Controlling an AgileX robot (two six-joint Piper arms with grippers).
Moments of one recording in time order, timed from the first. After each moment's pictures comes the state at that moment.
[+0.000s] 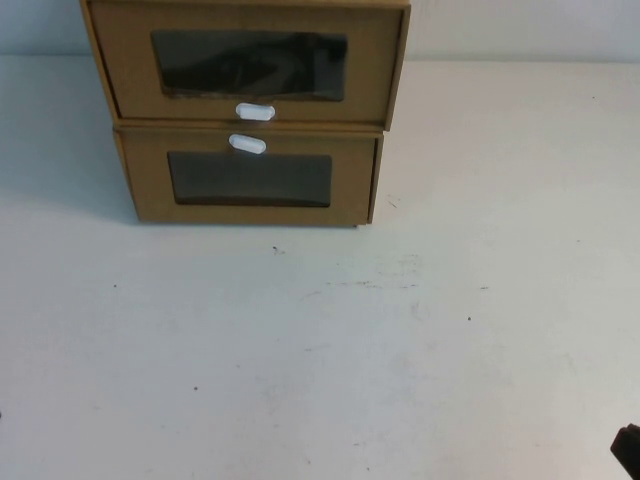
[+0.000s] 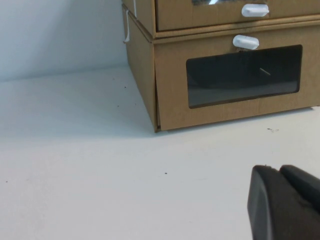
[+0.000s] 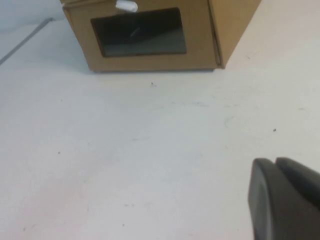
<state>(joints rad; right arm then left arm) 0.55 0.19 -0.03 0.16 0.12 0.08 -0.11 -0.01 0.03 -0.68 0.24 0.74</state>
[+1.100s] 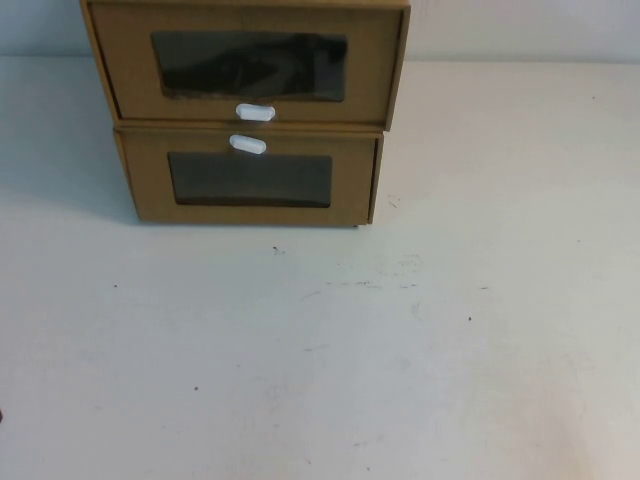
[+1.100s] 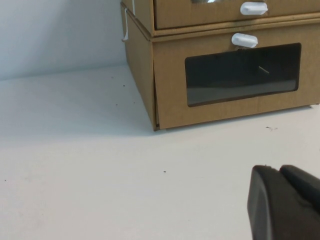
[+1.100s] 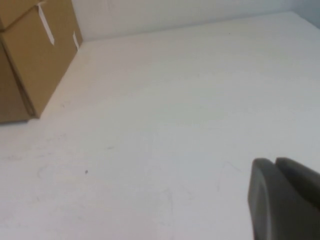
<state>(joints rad) 0.02 -0.01 0.03 0.05 0.24 0.05 -0.11 -0.01 0.03 -0.68 0.25 0.74</state>
